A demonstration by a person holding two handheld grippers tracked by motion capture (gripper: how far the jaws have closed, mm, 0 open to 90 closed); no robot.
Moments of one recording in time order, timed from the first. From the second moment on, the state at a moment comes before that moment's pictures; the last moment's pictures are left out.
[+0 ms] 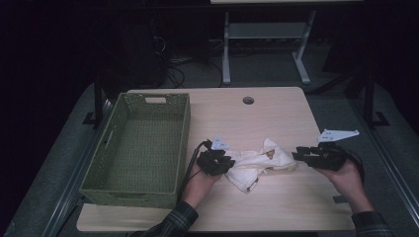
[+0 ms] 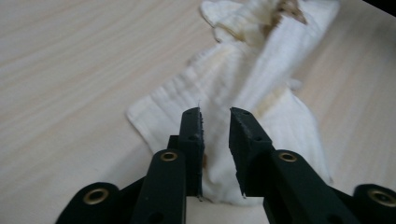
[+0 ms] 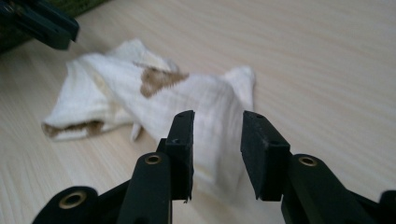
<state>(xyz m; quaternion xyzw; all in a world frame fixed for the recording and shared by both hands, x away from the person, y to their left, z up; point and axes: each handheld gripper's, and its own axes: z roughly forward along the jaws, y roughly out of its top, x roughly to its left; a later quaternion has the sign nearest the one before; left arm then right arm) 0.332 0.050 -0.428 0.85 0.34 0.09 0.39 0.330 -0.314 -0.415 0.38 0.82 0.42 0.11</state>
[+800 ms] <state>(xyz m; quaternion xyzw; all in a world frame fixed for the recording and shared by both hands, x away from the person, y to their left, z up) 0.380 0.044 -0.455 0.85 0.39 0.13 0.32 0.445 -0.260 -0.457 0.37 0.85 0.37 0.09</state>
